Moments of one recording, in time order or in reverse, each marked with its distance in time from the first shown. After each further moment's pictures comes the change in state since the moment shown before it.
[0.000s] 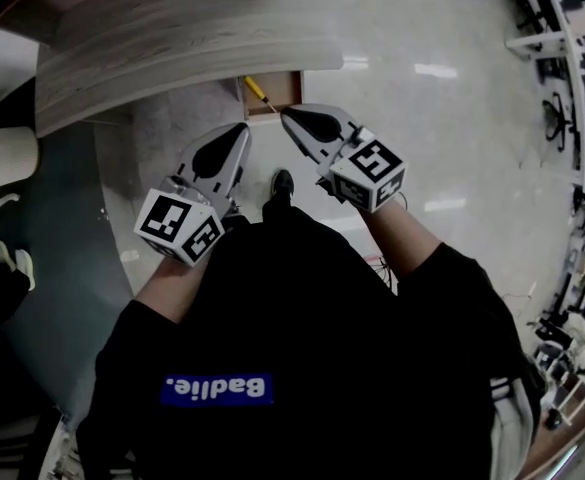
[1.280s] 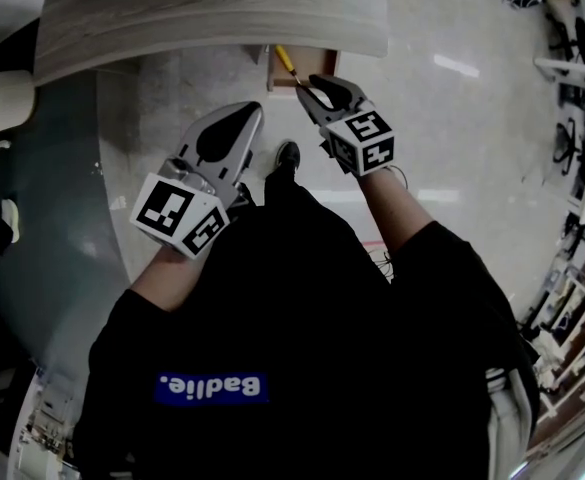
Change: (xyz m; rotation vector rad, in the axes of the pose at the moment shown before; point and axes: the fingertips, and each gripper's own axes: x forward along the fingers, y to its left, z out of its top) left arm -0.020 0.049 -0.008 -0.068 -0.019 0.082; right arm 0.082 -0.055 -0.100 0.000 0.241 -0.108
